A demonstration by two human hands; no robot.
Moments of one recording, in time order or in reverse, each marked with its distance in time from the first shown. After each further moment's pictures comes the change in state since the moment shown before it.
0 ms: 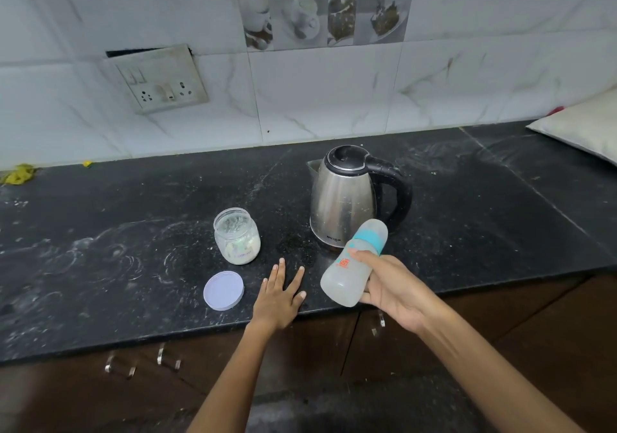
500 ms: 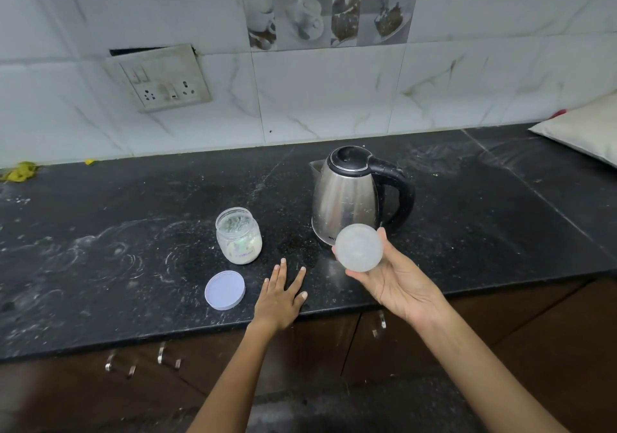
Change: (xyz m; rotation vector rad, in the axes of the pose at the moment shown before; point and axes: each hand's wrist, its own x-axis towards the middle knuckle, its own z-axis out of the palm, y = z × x) left_hand 0.002 -0.001 0.002 0.001 -0.012 -0.005; right_hand 0.001 -0.009 -0.003 0.538 -0.323 -0.013
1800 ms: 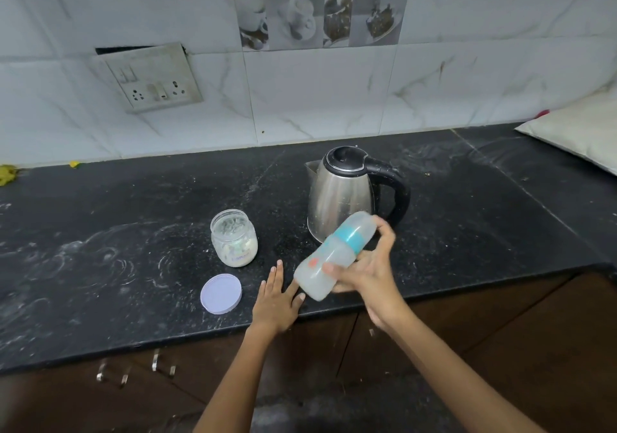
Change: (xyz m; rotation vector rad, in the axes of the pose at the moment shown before) left_hand -0.007 0.005 -0.009 -0.043 -0.011 0.004; right_hand 0.019 0.040 -0.010 -0.770 0.149 -0.469
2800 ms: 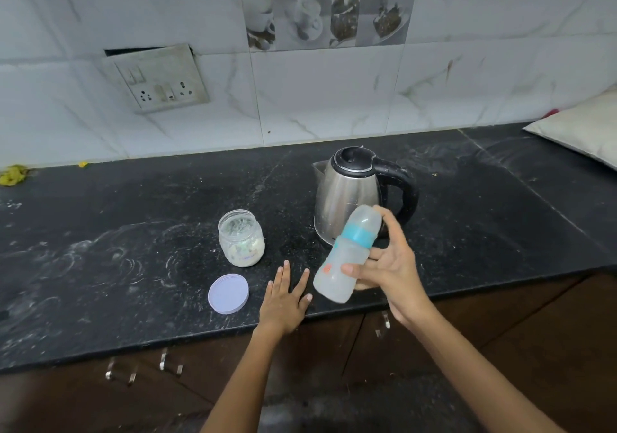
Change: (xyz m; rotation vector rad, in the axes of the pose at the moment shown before) left_hand 0.005 -0.005 0.006 0.046 0.000 0.010; right_hand 0.002 -0.016 -0.011 -0.076 -0.010 -0.040
